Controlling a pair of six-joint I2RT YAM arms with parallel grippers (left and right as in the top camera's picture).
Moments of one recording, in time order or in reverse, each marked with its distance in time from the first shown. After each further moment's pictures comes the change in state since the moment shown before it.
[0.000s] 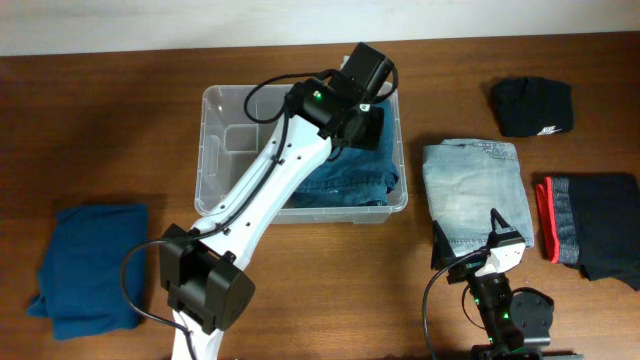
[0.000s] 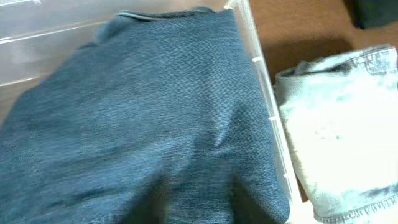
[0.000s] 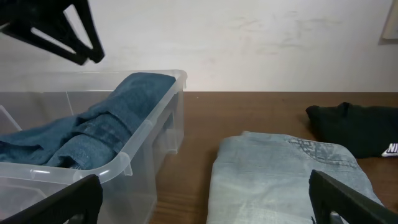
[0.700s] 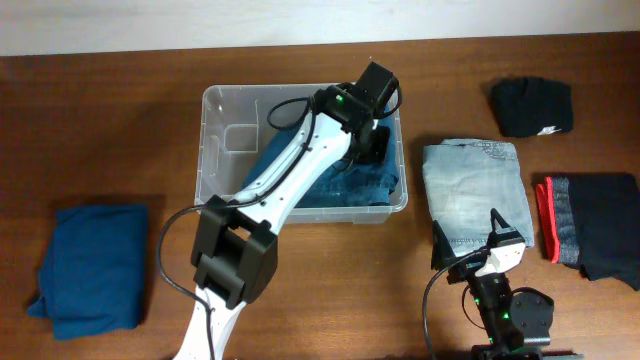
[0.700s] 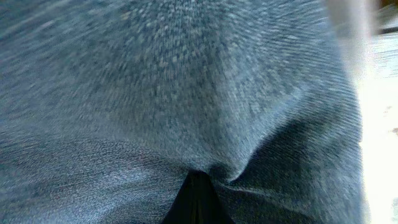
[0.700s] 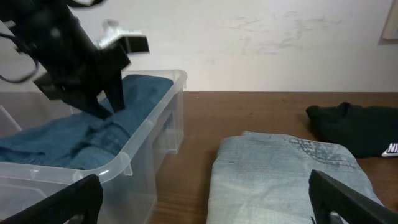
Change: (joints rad) left arm 0.000 0.198 0.008 0.016 0.087 0.003; right arm 0.000 0.000 0.000 0.000 0.000 0.000
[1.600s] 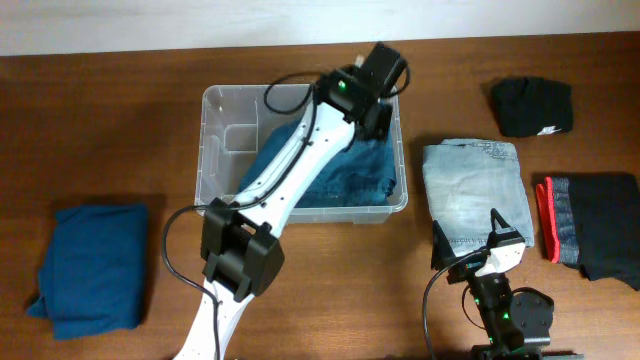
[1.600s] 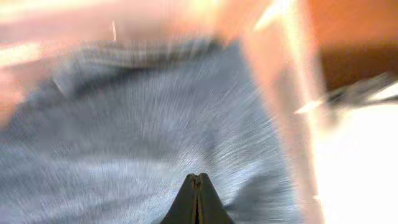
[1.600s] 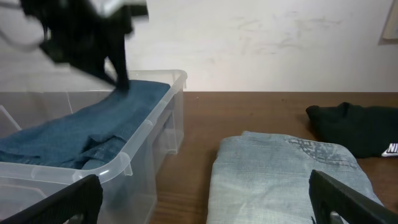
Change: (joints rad) left arm 0.000 0.056 0.262 -0.069 -0.163 0.000; right arm 0.000 0.000 0.000 0.000 0.000 0.000
